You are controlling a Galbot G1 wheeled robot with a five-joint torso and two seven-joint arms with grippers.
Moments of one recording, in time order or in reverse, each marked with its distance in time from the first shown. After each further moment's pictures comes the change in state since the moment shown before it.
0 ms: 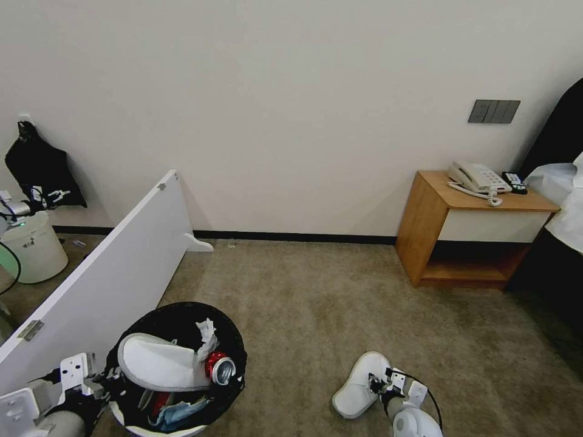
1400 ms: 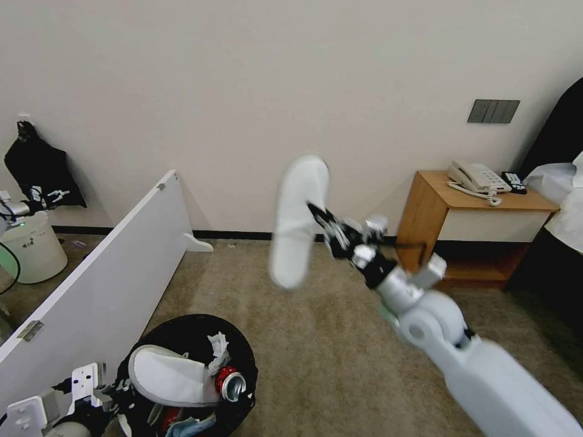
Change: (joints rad) left arm 0.056 0.017 0.030 -0.023 -0.038 0.010 -0.005; right arm 0.587 -0.434 -0.581 0.721 0.321 0.411 -0.488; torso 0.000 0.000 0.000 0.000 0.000
